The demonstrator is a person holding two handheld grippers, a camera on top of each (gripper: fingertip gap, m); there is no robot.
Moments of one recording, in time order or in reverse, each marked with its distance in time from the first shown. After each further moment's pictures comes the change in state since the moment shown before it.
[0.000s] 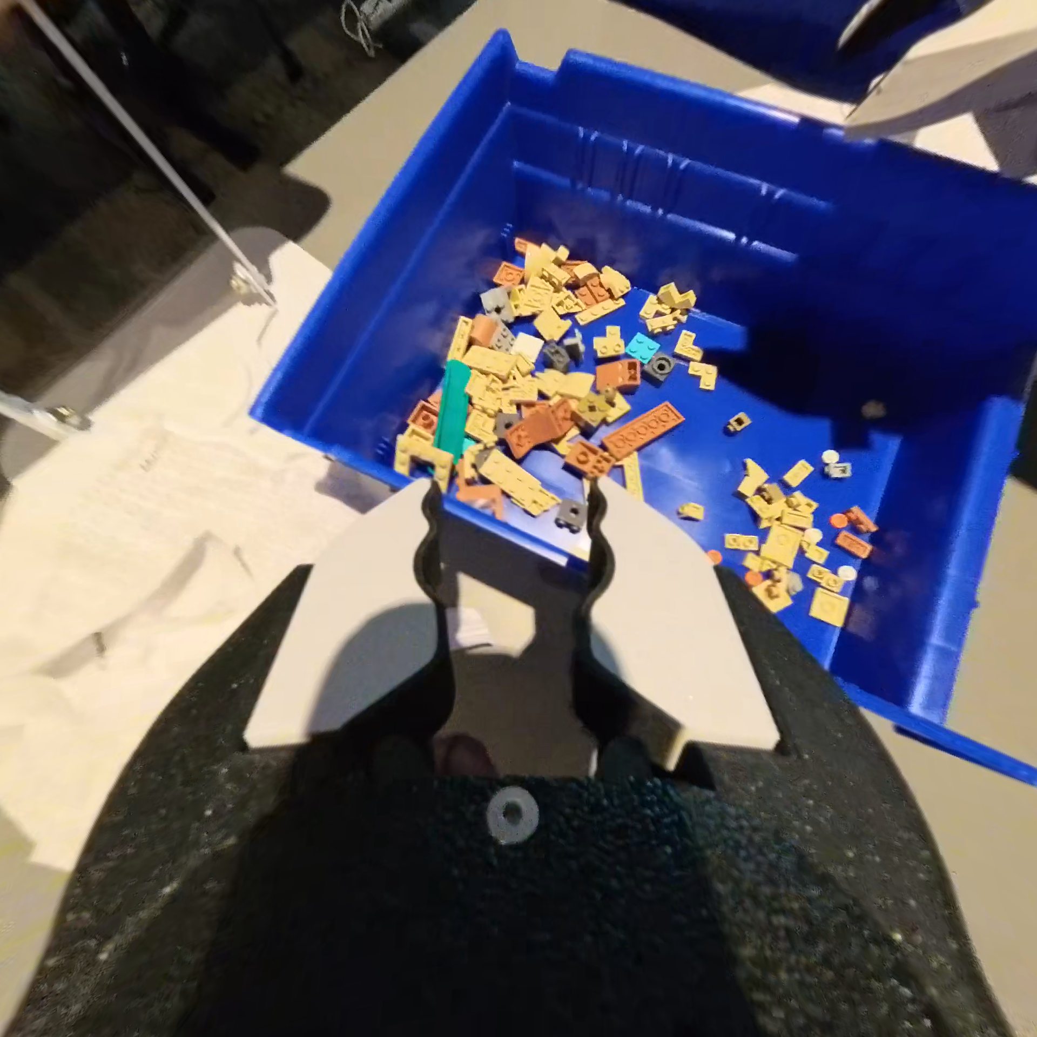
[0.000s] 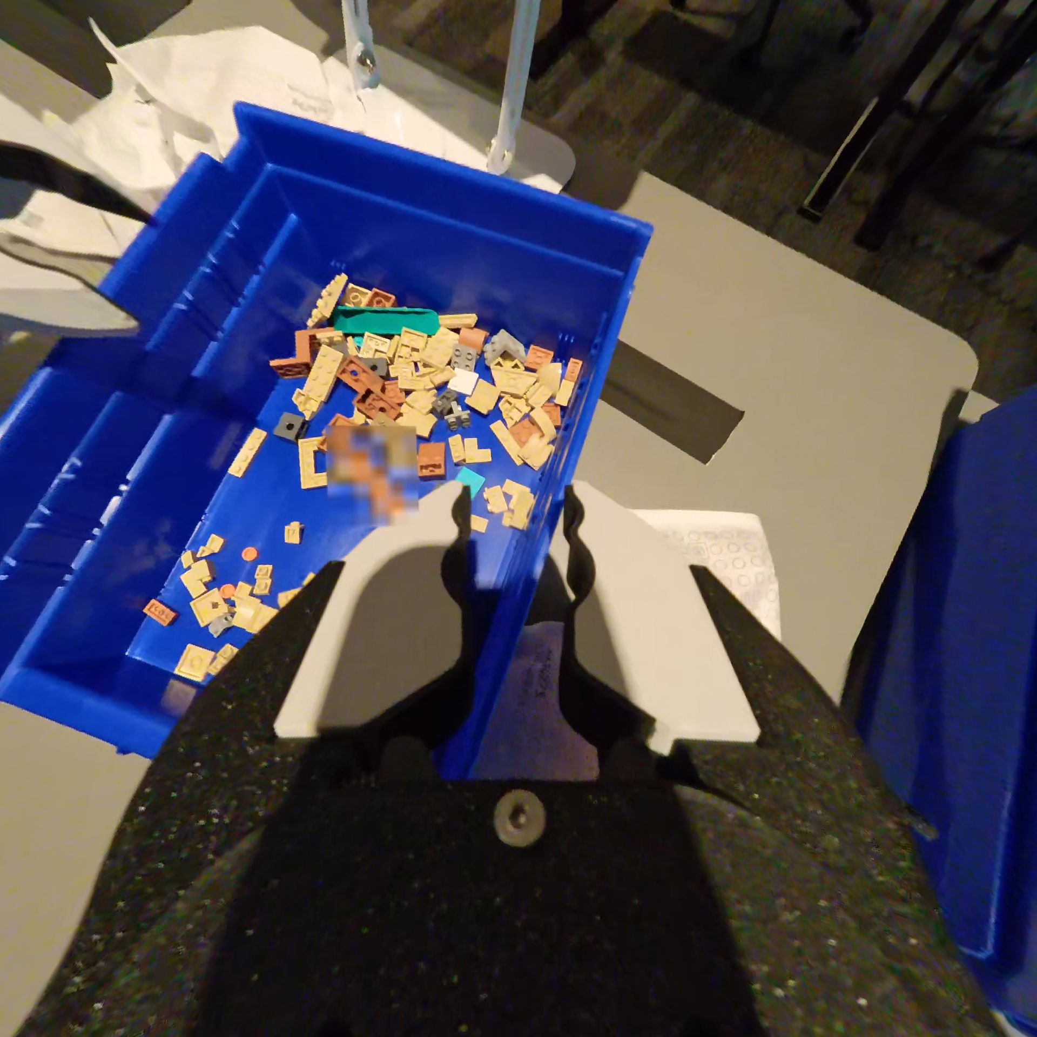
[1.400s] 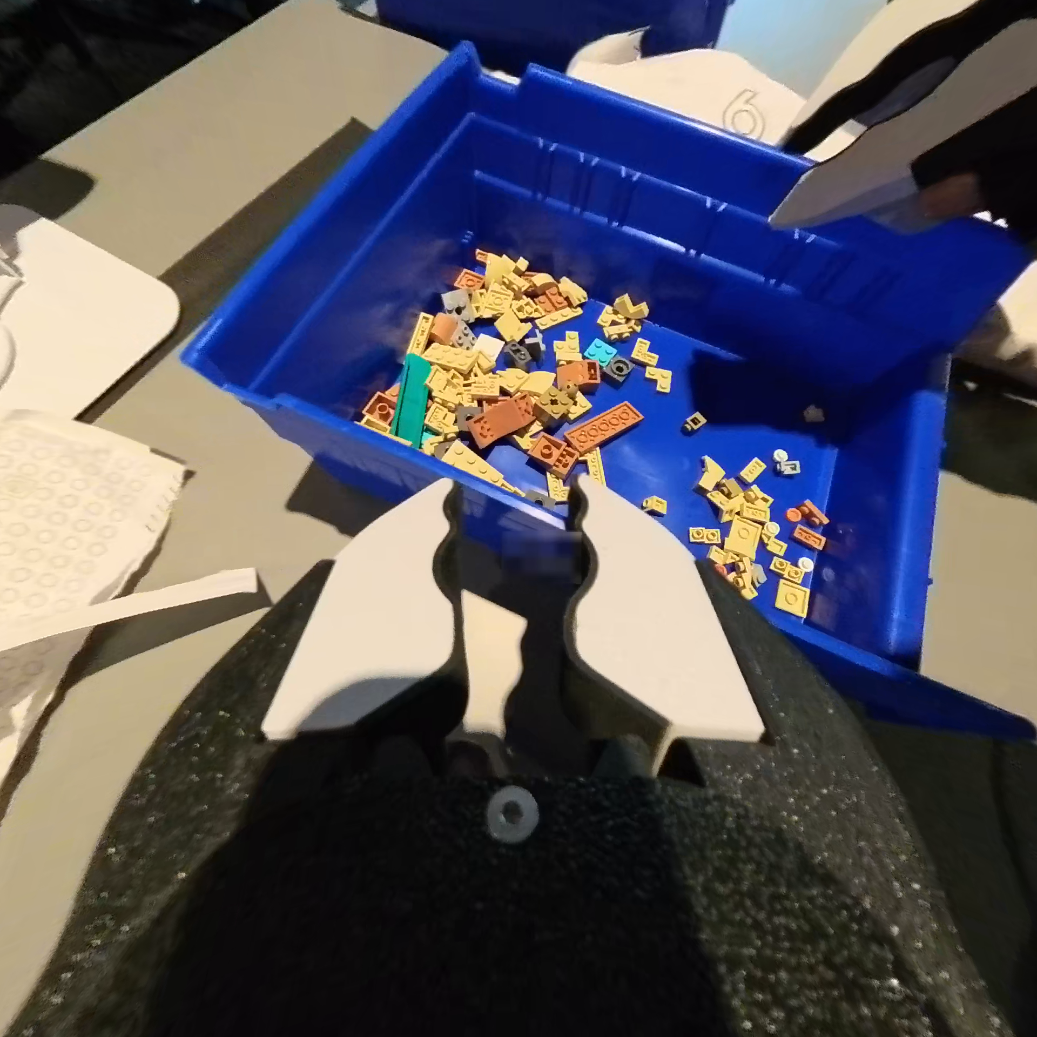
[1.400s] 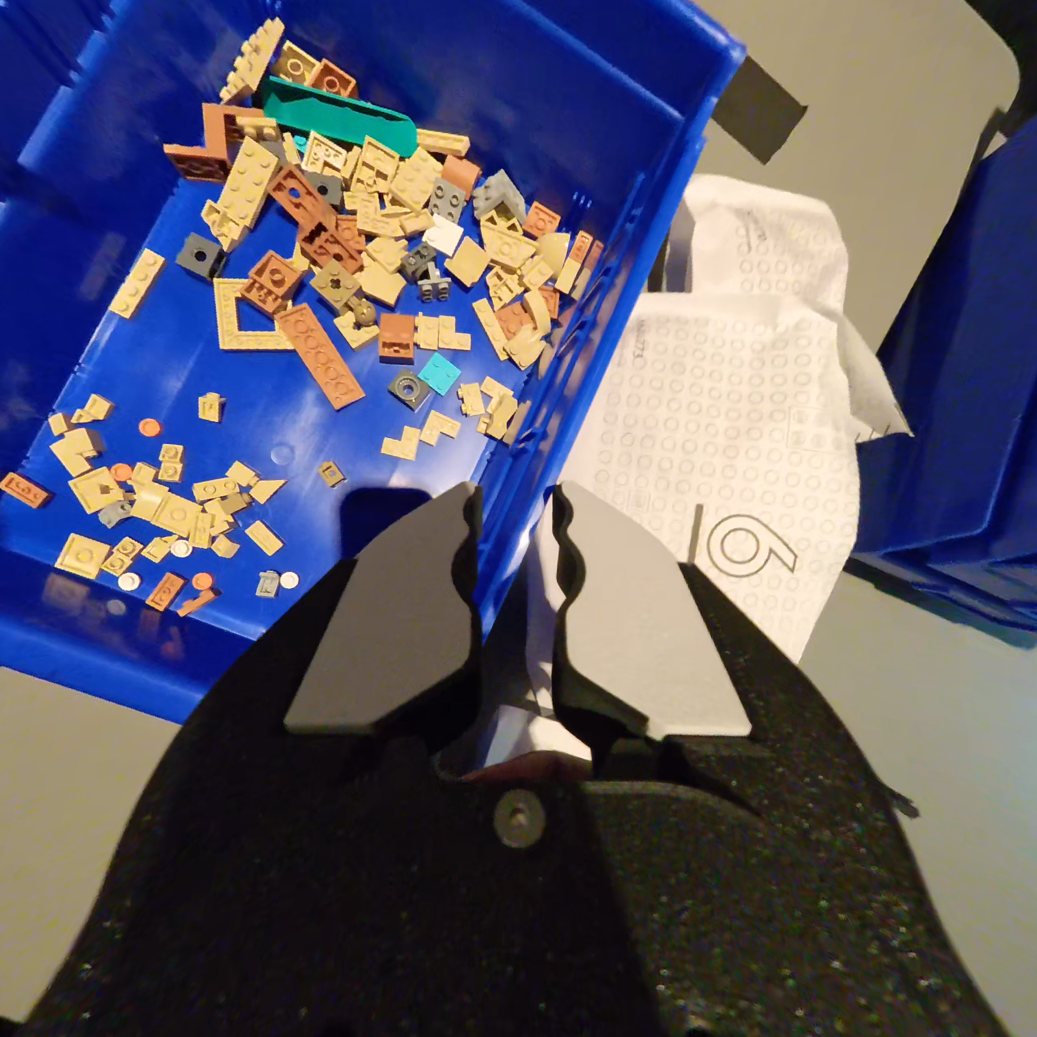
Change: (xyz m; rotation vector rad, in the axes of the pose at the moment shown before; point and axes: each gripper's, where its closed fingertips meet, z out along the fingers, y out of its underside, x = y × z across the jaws) left arm 0.104 0.045 -0.035 0.107 0.195 0.034; right arm -0.050 0.116 -0.079 -0.259 0.149 -0.075
